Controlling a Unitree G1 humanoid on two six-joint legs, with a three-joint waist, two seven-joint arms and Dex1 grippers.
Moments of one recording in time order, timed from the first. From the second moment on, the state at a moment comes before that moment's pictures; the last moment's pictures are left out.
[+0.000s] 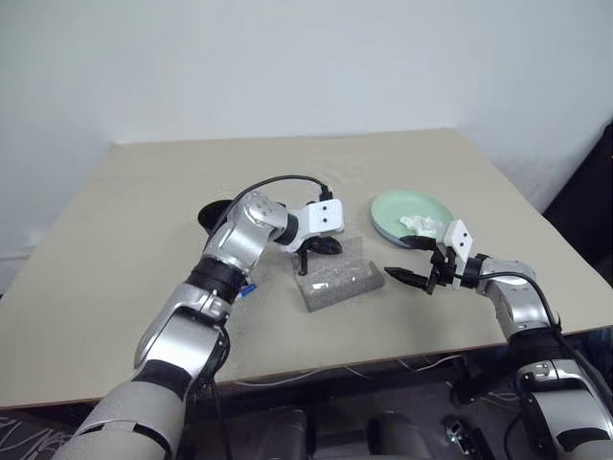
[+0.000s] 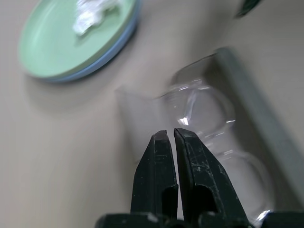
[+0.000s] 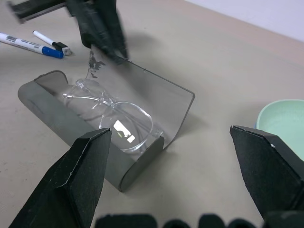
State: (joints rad) left arm -0.88 0.37 -0.38 0.47 0.19 0.23 -1.24; right arm -0.51 -0.46 0.03 0.52 0.21 -0.05 1.11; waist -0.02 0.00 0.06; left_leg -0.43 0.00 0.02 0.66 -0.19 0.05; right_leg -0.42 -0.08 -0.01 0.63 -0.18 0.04
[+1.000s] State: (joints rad) left arm -1.01 0.36 -0.41 0.90 0.30 0.09 -0.92; right arm -0.51 -0.45 0.03 0.56 0.21 -0.09 1.12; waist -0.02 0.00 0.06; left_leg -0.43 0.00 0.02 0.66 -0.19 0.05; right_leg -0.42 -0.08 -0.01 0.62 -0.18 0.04
